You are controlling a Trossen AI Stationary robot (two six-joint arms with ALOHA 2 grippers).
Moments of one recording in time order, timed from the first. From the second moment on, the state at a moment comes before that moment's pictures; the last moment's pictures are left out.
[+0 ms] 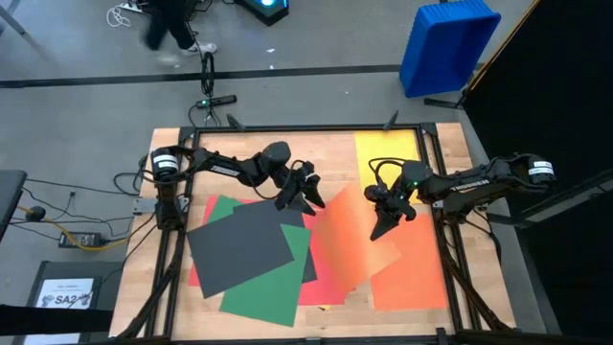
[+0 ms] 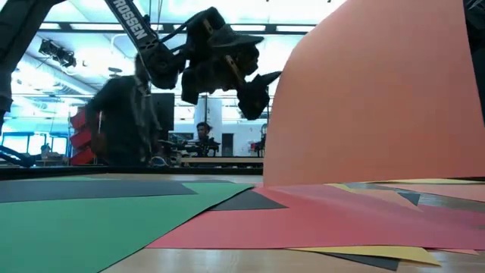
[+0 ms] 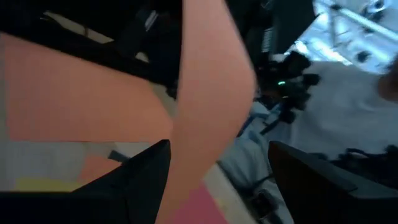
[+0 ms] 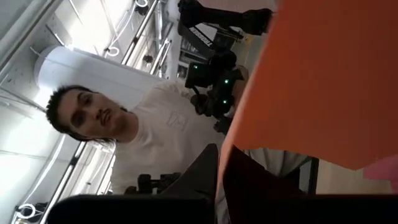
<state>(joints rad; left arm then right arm) 0.30 1.87 0.97 0.82 1.05 -0.54 -0.11 1.17 0.37 0.92 -1.06 1.29</state>
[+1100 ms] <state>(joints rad) 0.15 1.95 1.03 0.71 0.98 -0.45 -0.12 1.17 0.37 0.91 -1.03 1.27</state>
